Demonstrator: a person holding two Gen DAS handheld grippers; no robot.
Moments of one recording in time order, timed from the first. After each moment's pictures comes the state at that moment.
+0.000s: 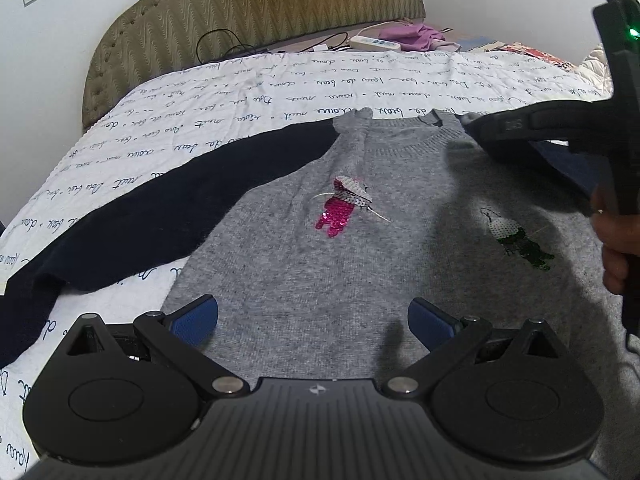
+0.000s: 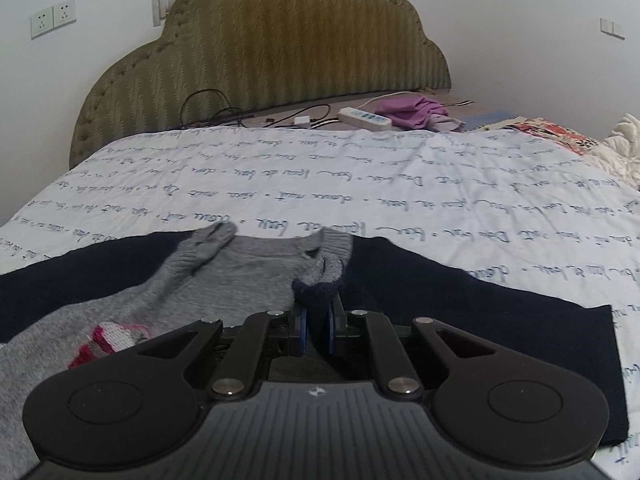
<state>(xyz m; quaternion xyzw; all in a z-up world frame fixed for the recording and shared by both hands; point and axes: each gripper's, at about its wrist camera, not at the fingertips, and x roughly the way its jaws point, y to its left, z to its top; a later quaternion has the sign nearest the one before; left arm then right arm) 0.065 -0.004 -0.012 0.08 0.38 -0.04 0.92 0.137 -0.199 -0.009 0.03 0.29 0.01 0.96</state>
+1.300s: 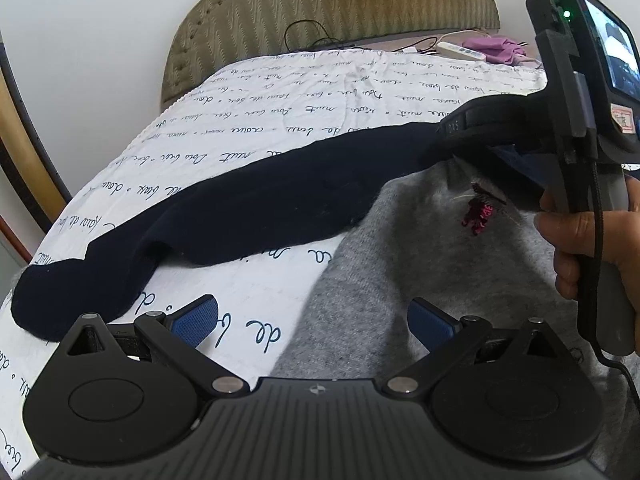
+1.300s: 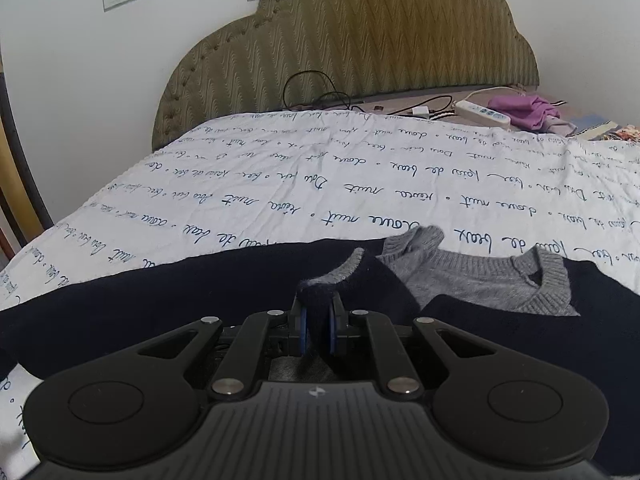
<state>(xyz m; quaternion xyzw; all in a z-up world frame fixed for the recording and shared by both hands) 0.063 0.068 -0.002 0.06 0.38 0.06 0.92 0.184 -0.069 -0.015 0.04 0.30 0.13 0.94</state>
